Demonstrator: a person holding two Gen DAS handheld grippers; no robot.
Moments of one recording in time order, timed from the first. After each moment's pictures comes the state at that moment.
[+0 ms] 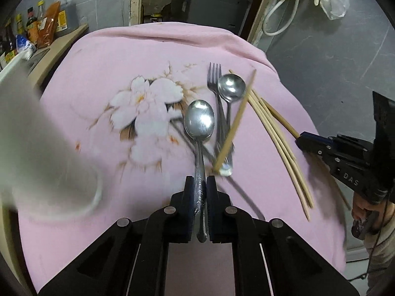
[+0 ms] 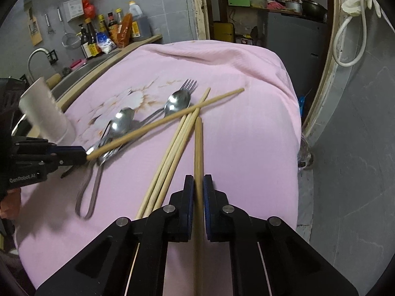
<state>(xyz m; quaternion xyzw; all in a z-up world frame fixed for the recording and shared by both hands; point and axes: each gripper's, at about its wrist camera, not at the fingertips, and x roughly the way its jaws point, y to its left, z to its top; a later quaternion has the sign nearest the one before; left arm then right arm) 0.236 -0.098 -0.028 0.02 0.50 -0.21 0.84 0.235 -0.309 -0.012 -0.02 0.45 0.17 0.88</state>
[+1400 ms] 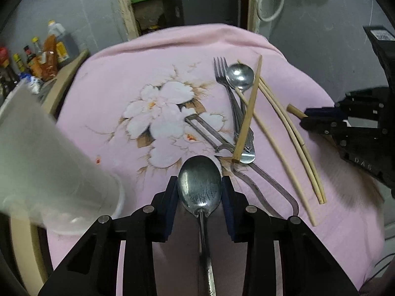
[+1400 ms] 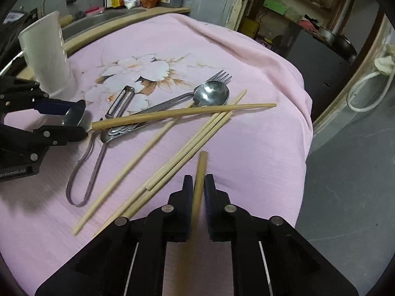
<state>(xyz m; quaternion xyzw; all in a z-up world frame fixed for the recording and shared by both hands) 0.228 -0.096 -0.042 0.14 0.45 -0.18 0.86 0.242 -0.254 -0.019 -0.18 0.47 0.17 0.85</state>
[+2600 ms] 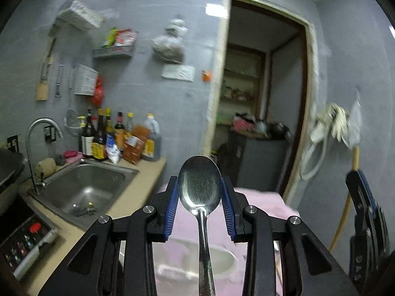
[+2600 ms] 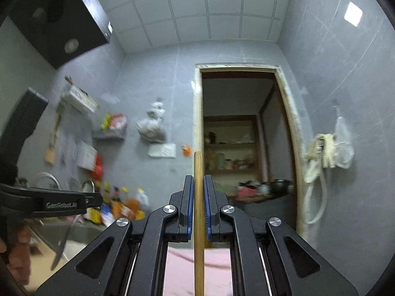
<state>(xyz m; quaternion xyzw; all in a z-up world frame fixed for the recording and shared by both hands) 0.181 0.055 0.163 -0.07 0.11 -0.05 0.99 0.126 -0.145 0.127 0.01 -0.14 0.07 0.99</state>
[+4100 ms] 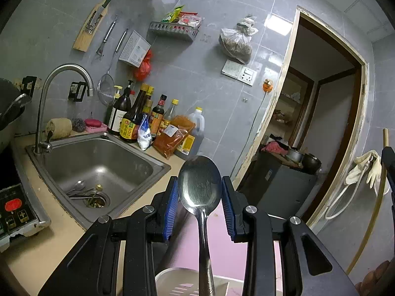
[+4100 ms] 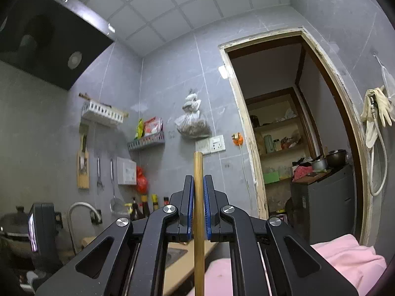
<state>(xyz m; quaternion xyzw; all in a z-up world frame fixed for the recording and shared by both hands) 0.255 0.151 0.099 -0.19 0.11 0.02 0.97 0.227 -0.083 0.141 0.09 -0.10 0.20 0.97</state>
